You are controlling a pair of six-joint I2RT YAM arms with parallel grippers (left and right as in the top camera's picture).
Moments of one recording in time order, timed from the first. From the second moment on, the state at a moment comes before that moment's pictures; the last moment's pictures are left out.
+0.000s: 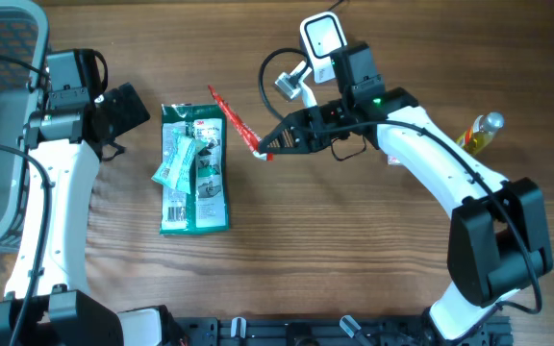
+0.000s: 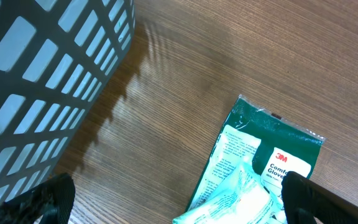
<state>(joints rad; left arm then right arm) 0.13 1.49 1.29 -0.81 -0.17 -0.35 0.39 1.84 1.33 -0.41 -1.56 0.28</state>
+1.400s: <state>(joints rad) 0.13 1.49 1.29 -0.81 -0.17 -0.35 0.32 1.84 1.33 -0.47 -1.07 0.41</state>
